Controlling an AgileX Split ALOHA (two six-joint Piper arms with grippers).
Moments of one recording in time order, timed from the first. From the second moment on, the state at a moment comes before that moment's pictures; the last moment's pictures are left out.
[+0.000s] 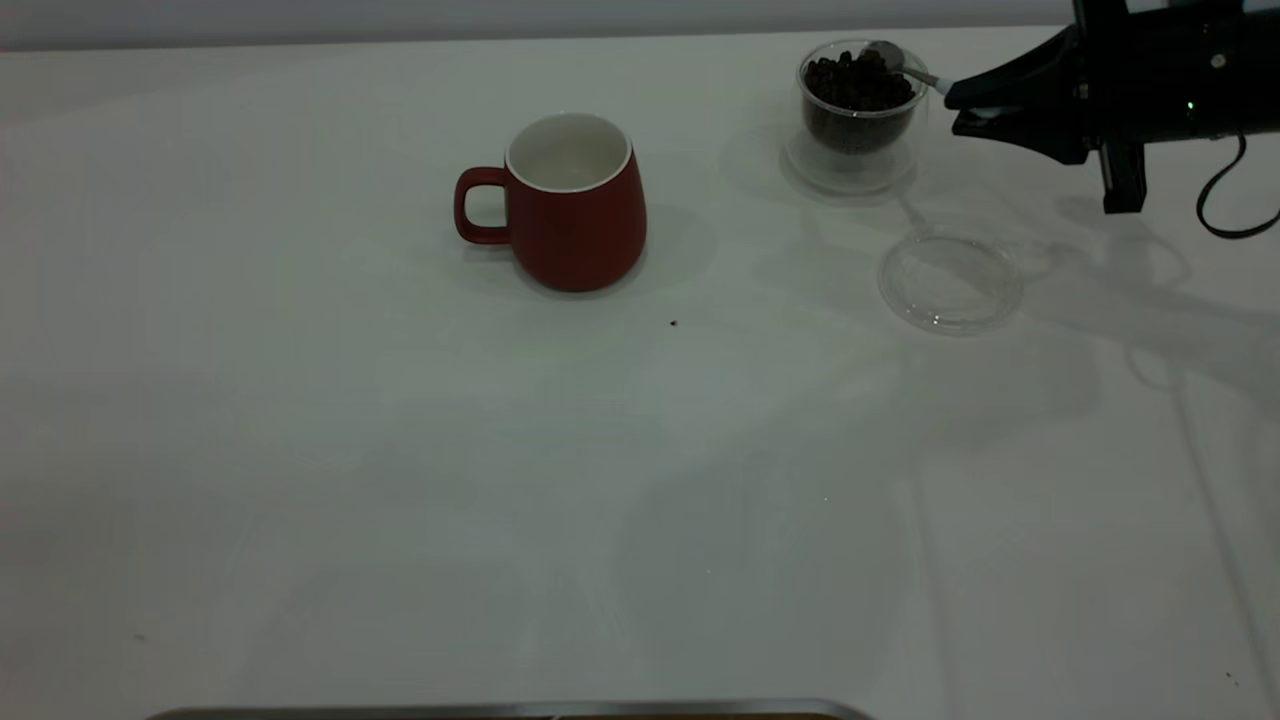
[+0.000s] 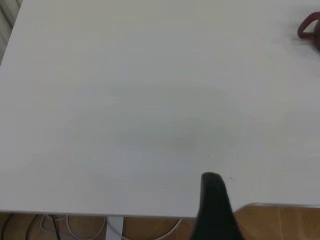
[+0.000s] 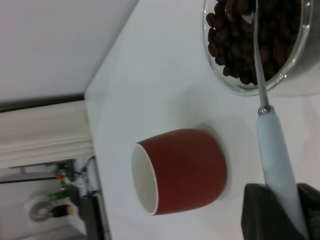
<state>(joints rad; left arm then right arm) 0.01 -0.02 -0.49 0.04 1.14 -0.04 -0.10 2.41 -1.17 1.77 0.97 -1.15</state>
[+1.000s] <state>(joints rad) 0.01 -0.02 -0.49 0.04 1.14 -0.04 -0.10 2.45 -1.19 1.77 1.00 -1.16</state>
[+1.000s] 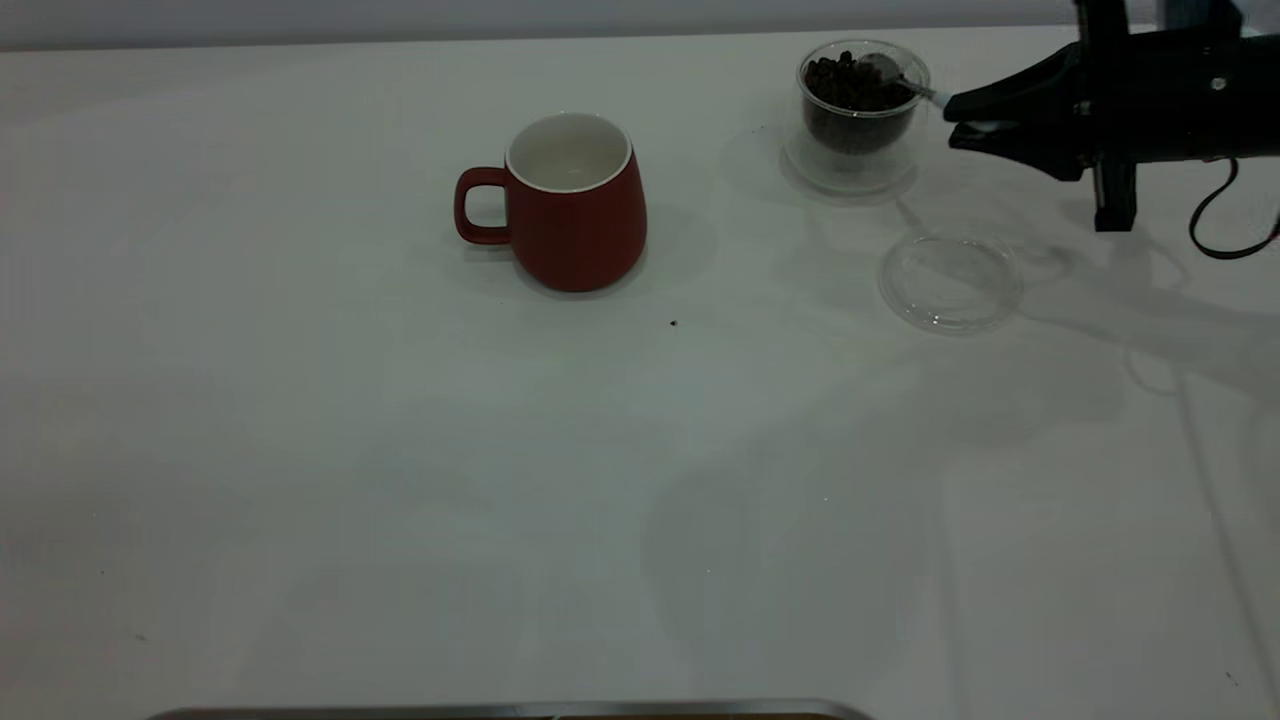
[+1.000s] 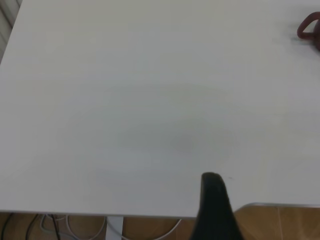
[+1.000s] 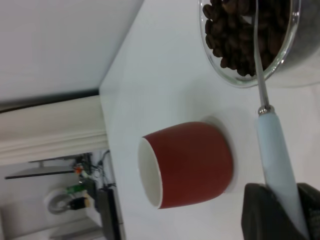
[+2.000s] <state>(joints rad) 0.01 -0.02 -0.49 0.04 1.14 -0.04 0.00 2.34 -1.19 1.64 0.76 -1.07</state>
